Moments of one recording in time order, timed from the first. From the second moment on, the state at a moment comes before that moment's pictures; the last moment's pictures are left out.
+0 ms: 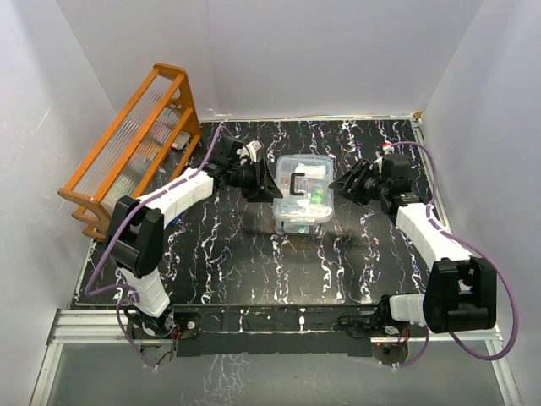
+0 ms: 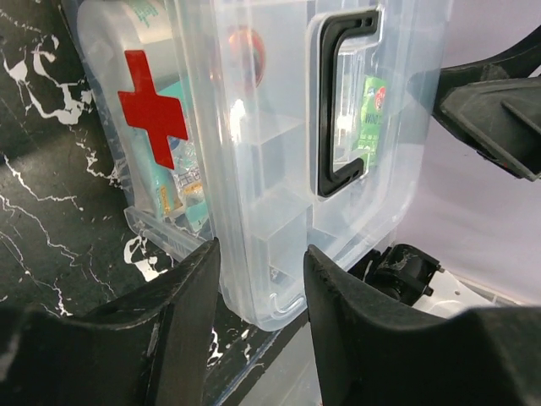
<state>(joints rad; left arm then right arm) -0.50 1.76 1.29 -0.34 0.61 -0.72 0.05 1.28 0.83 -0.14 -0.46 0.71</state>
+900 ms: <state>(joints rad) -0.53 1.84 1.41 -0.47 0.53 -0.63 0.06 1.30 0.78 -0.19 -0.53 0.69</state>
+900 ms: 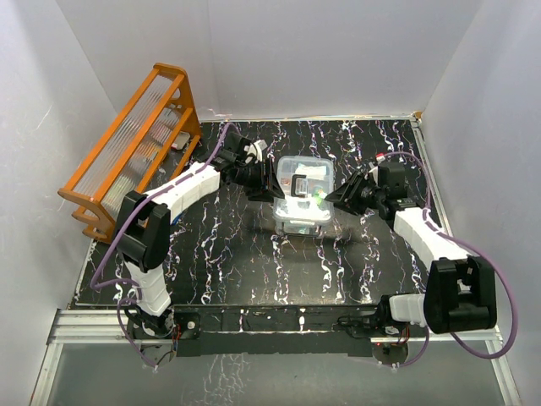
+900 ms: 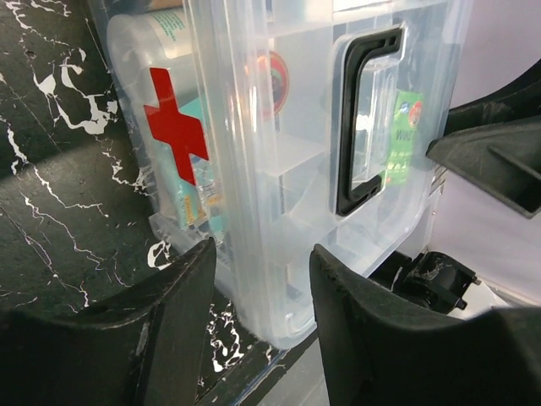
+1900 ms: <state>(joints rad) -0.41 1.81 1.50 -0.72 0.38 -0.31 0.63 1.12 0.72 -0.17 -0.11 1.10</state>
